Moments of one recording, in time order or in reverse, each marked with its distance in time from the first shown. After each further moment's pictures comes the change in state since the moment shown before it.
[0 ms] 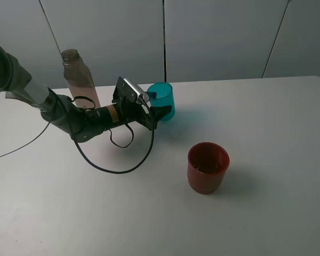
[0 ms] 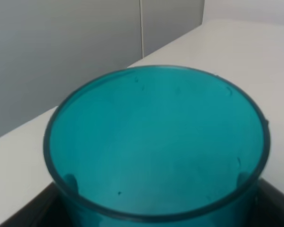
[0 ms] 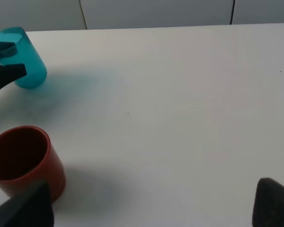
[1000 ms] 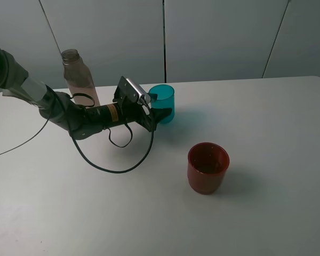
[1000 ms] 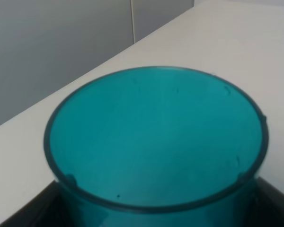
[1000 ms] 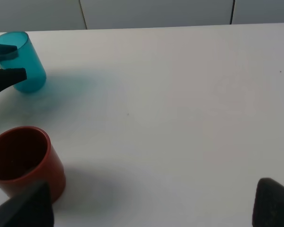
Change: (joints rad) left arm 0.000 -0.021 -0.005 0.058 0.060 -0.008; right arm 0.000 0.000 0.000 0.000 0.000 0.000
